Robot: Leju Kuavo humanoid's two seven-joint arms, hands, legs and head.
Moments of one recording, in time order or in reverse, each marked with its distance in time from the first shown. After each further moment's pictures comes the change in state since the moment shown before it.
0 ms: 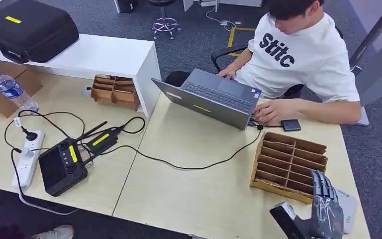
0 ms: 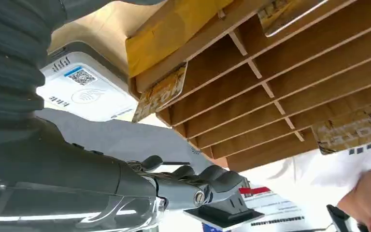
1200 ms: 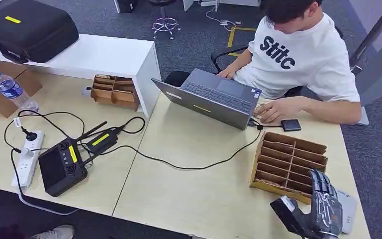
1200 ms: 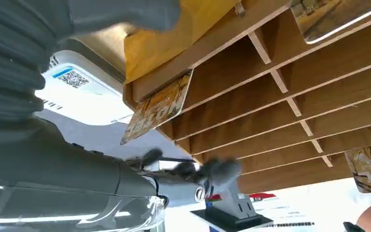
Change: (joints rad) left arm -0.003 0.000 0.000 0.000 -0.002 0.000 0.001; right arm -0.081 0.000 -0.026 0.140 0.041 -0.018 0.000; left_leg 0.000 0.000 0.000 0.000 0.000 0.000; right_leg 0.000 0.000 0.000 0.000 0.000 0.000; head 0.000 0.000
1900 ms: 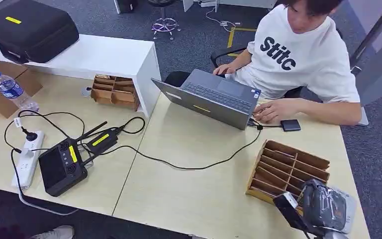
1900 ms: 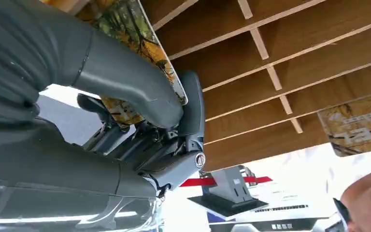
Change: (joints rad) left arm -0.001 0.000 0.000 0.000 0.000 0.000 0.000; right arm -0.031 0.000 -0.017 0.008 -0.002 -0.009 -0.026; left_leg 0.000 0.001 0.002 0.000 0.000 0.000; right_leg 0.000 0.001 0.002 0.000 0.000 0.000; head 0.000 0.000
